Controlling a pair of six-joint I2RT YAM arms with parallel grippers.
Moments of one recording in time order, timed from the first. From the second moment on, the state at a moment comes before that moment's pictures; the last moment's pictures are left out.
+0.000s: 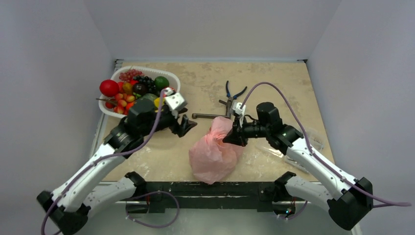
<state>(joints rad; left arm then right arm) -0.73 0.96 0.98 -0.36 0.28 0.06 0.58 1.00 0.78 -0.33 -0.73 -0.03</state>
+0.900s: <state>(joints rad) -0.87 0.94 0.67 -0.29 0.48 0.30 0.58 0.98 0.77 -0.46 -0.72 -0.41</state>
